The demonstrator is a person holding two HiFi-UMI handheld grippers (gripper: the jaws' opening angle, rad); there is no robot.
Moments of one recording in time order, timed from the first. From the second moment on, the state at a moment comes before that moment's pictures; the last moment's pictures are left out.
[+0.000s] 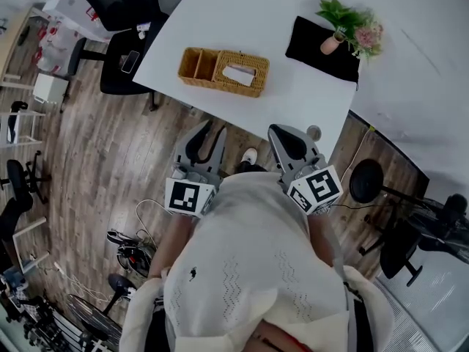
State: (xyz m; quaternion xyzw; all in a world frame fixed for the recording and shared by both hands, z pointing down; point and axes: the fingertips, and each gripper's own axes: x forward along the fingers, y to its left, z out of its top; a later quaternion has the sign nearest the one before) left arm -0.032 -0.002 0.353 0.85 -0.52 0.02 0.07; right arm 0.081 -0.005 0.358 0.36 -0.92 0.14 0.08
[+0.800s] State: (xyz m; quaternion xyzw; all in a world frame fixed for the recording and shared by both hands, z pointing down) left arm -0.020 -0.062 0.372 0.89 -0.45 0.06 0.07; right arm 0.100 -0.038 0.364 0.43 -0.89 0.15 0.09
